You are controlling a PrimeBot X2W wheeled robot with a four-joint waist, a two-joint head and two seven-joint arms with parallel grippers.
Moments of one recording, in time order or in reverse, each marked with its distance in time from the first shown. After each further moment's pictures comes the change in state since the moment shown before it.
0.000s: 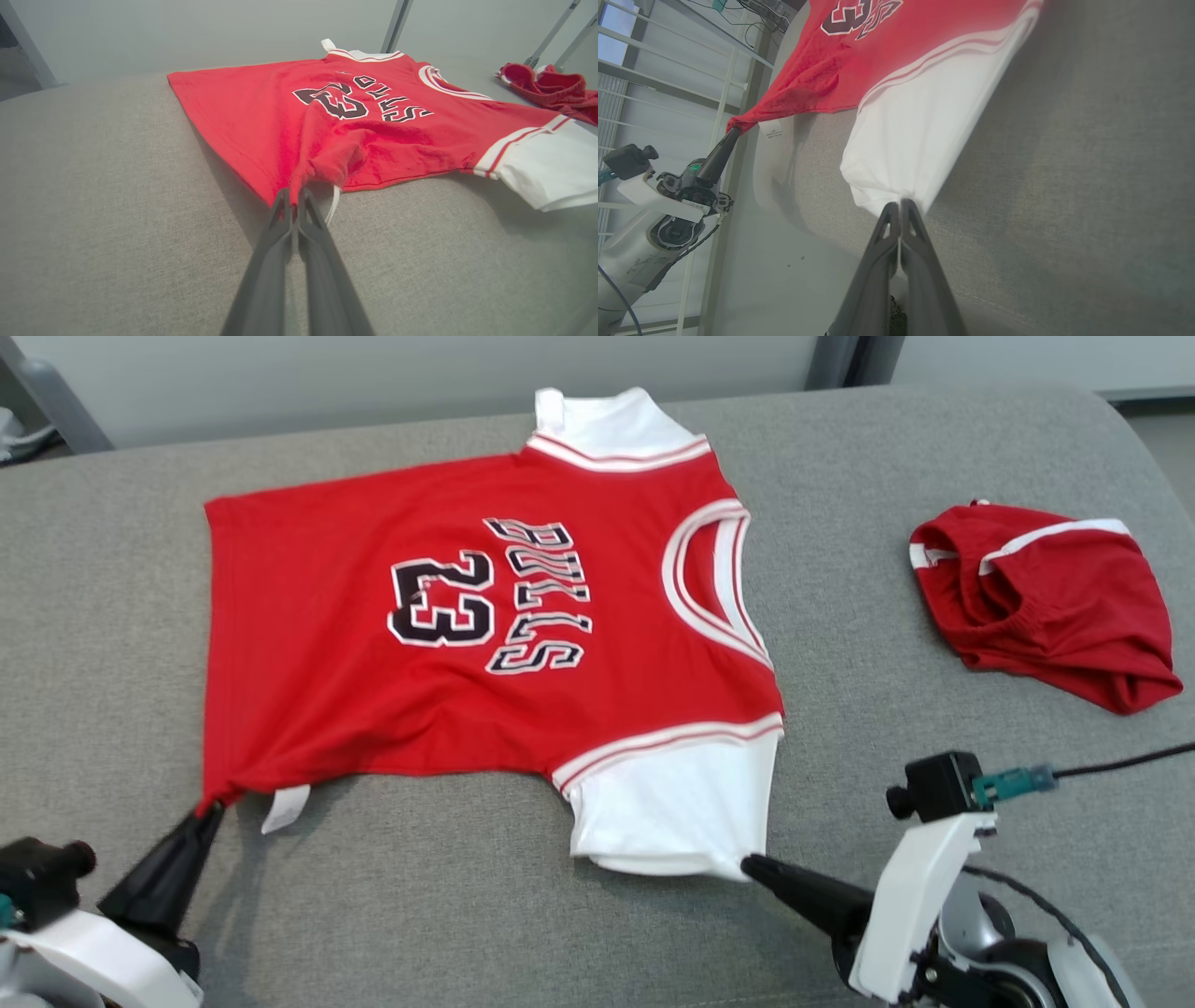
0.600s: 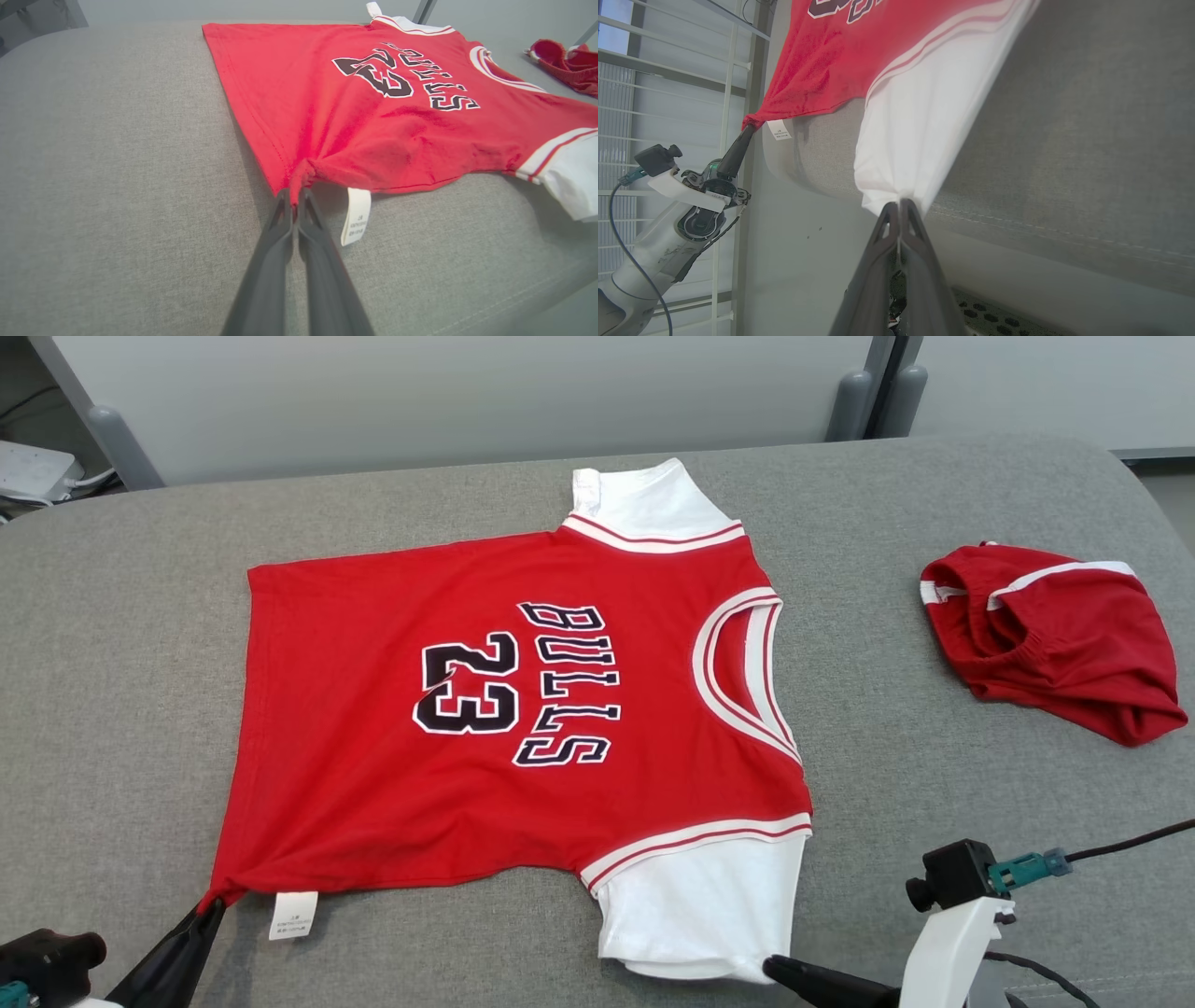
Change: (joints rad) left arm 0.148 -0.056 0.039 0.059 0.018 0.000 0.000; right arm 0.190 0.013 -0.064 -0.067 0.035 0.000 0.121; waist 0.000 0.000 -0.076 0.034
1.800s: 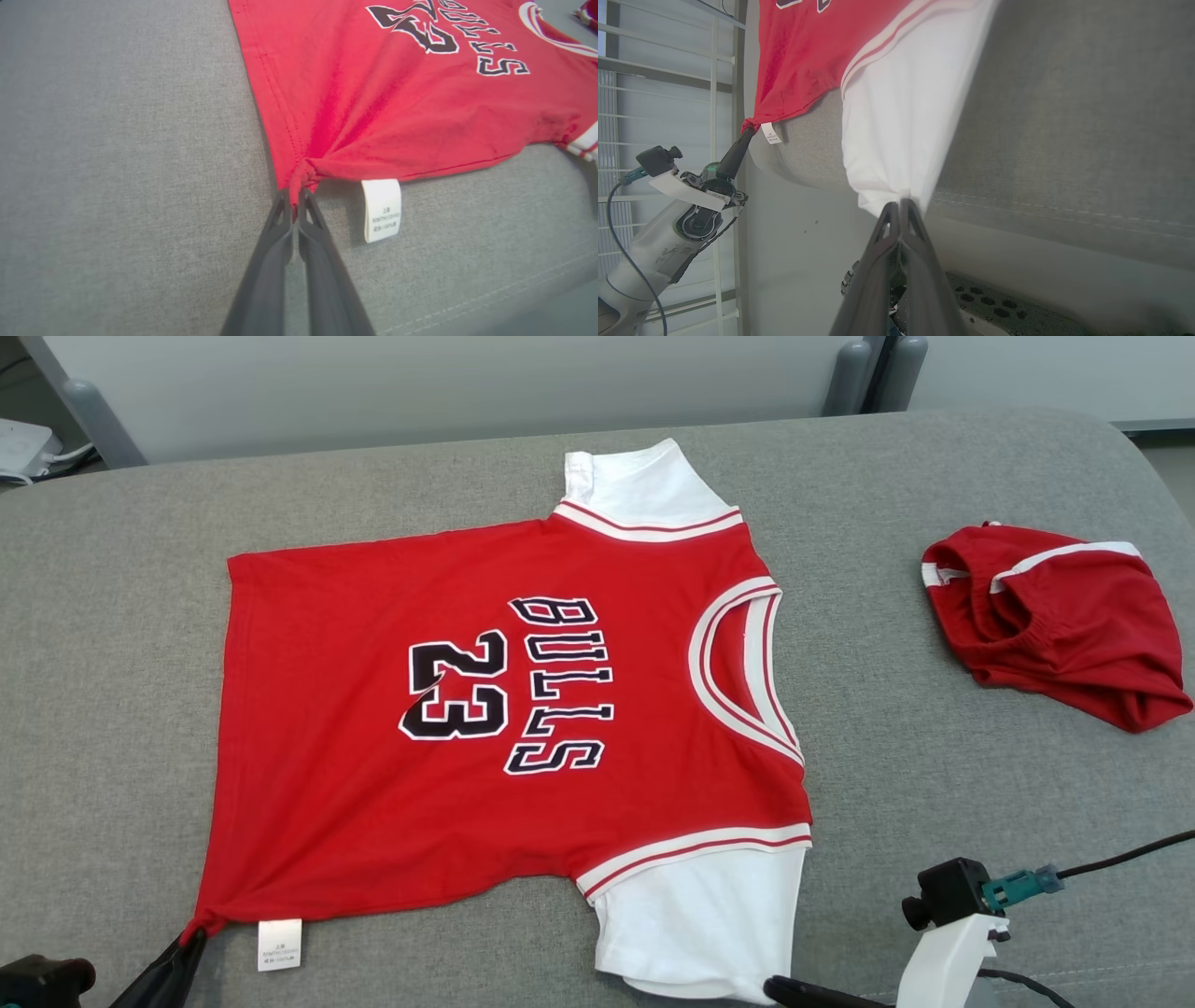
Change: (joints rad) left arm 0.018 -0.019 0.016 0.090 0.017 0.000 0.000; right arm 0.024 0.001 0.002 0.009 -0.016 0.000 -0.003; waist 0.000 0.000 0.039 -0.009
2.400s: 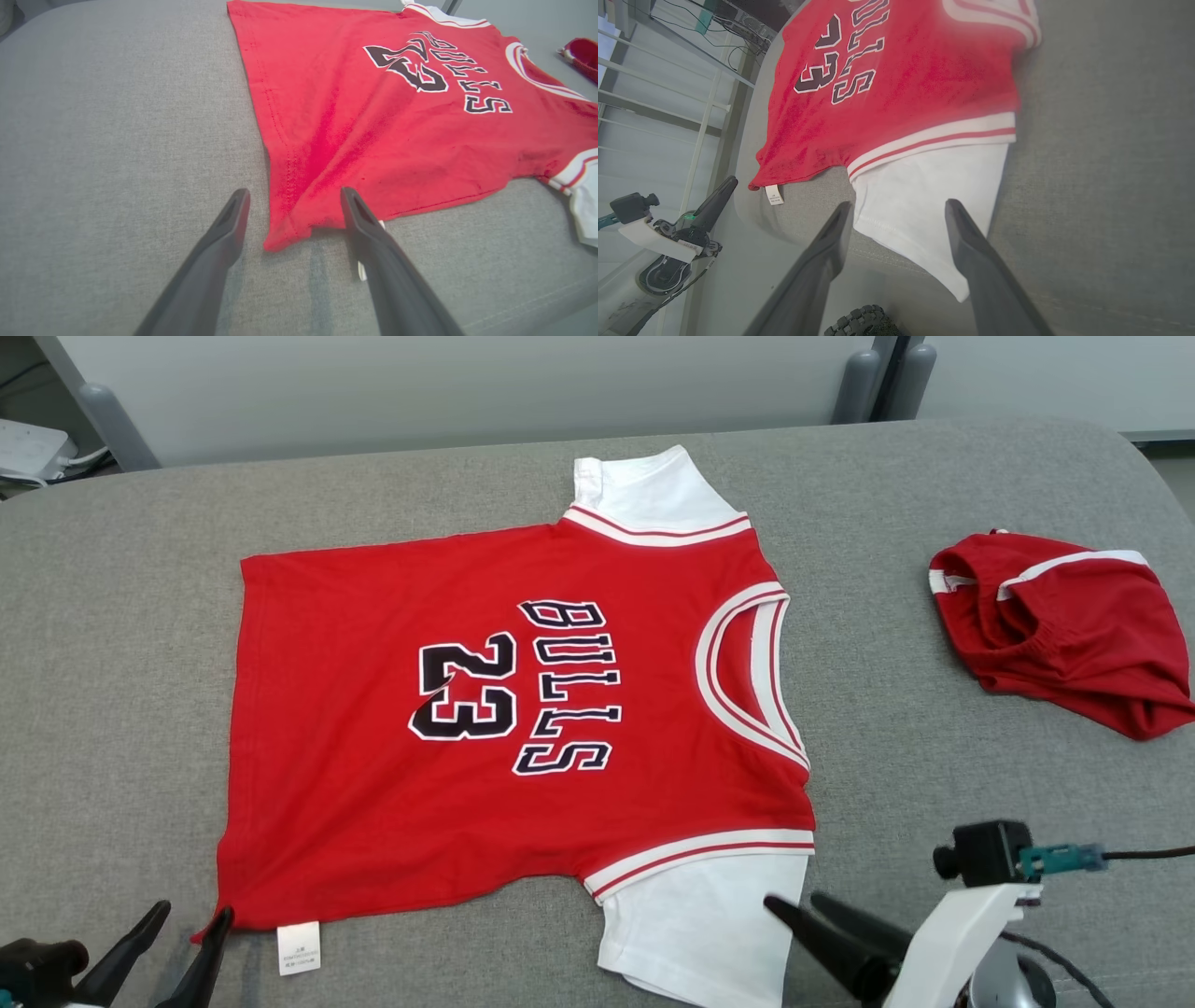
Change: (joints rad) left arm -0.002 -0.007 0.026 -0.036 -0.018 0.000 0.000; right arm -0.034 0.000 0.004 0.001 -0.081 0.000 -0.185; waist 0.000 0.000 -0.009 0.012
